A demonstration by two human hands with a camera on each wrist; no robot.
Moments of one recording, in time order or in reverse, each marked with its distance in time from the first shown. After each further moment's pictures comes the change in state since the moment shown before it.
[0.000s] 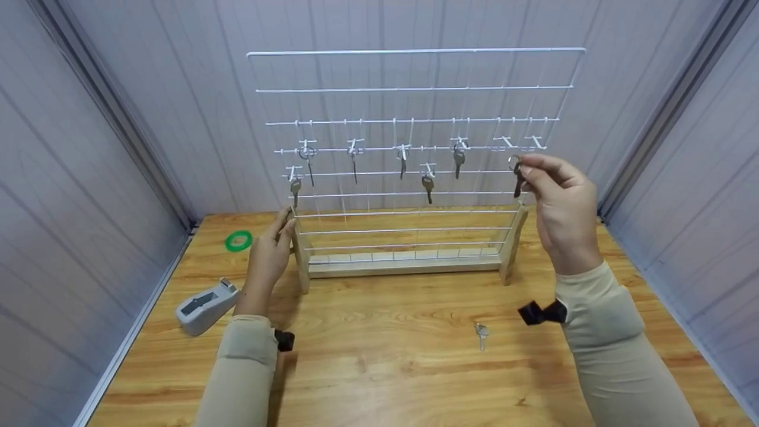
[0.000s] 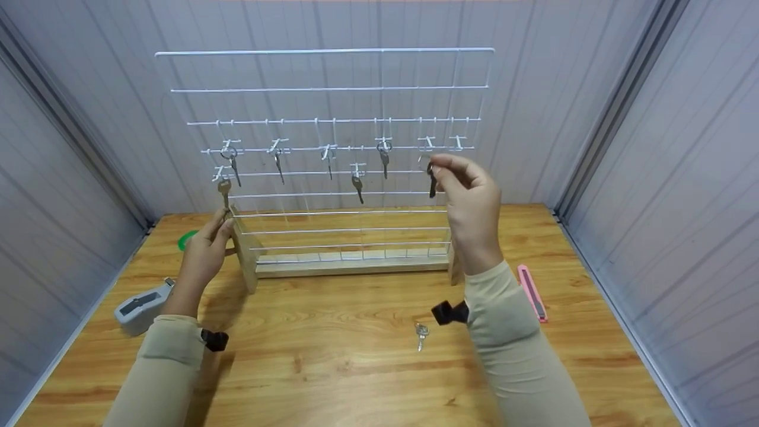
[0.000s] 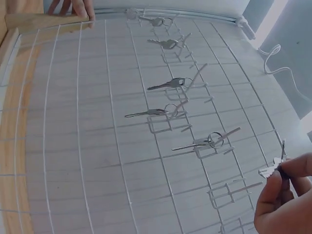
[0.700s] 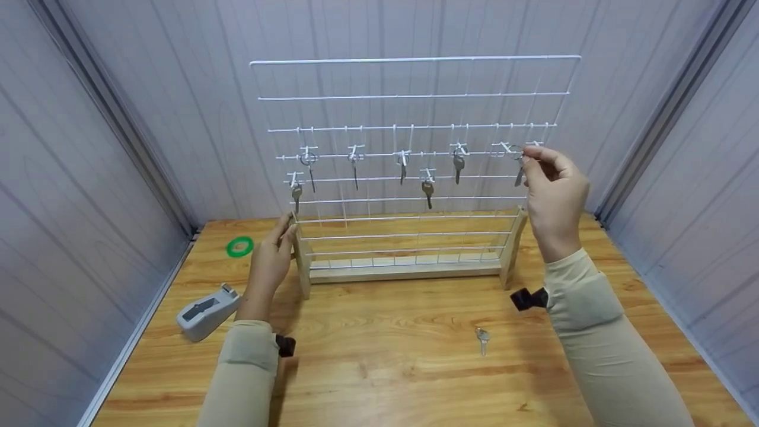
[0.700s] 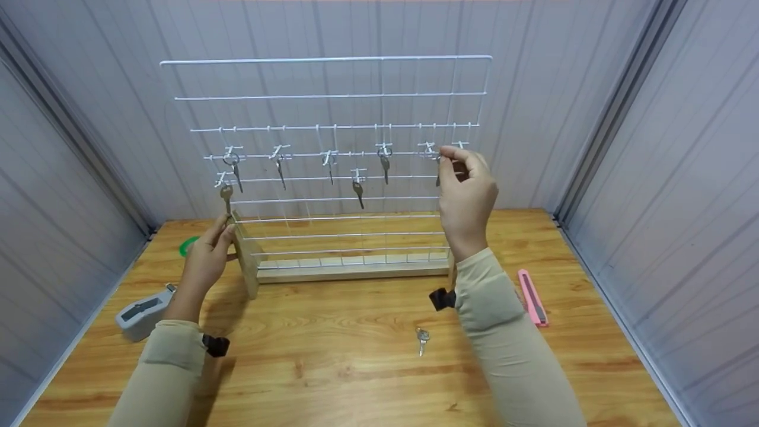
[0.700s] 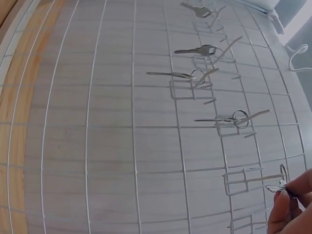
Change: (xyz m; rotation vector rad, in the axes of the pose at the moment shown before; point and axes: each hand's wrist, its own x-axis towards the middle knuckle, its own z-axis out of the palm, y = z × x) left_hand 0.001 0.000 0.000 0.014 0.006 -0.019; right_hand 0.019 0.012 0.004 -0.508 0.150 -0.209
